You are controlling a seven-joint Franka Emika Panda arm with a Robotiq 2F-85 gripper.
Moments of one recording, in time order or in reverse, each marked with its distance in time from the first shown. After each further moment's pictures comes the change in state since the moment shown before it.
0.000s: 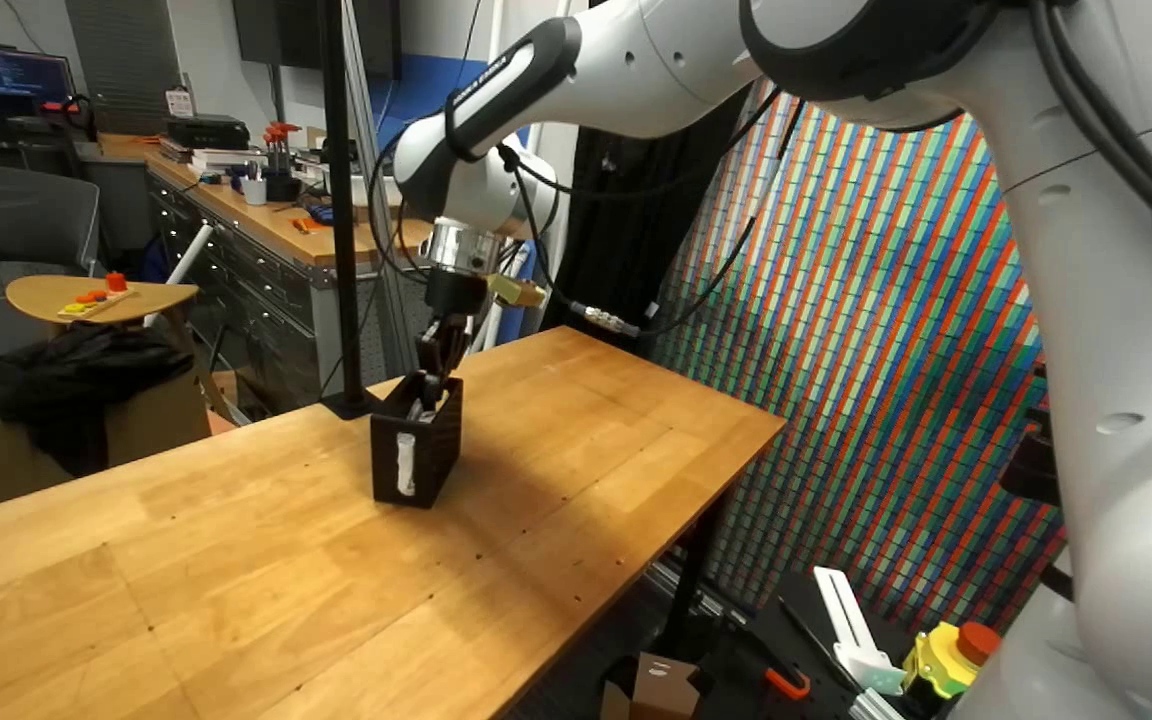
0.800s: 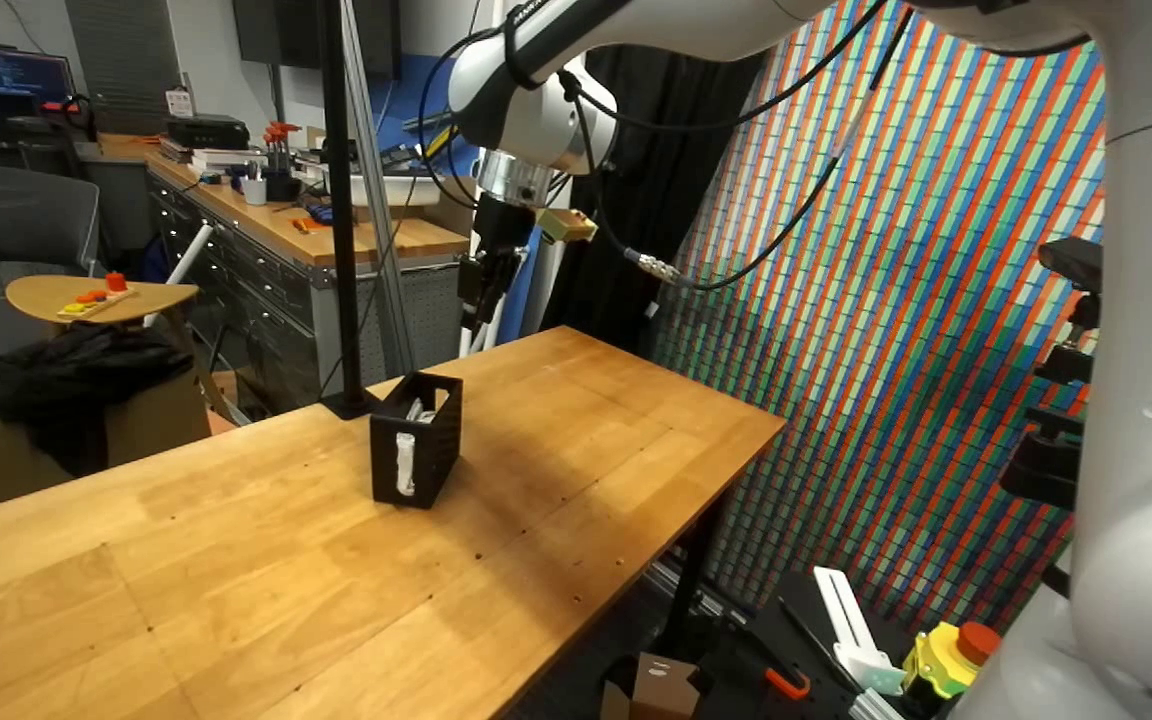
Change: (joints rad) arm -0.021 -0.198 -0.065 -0.113 -0.040 0.102 0.024
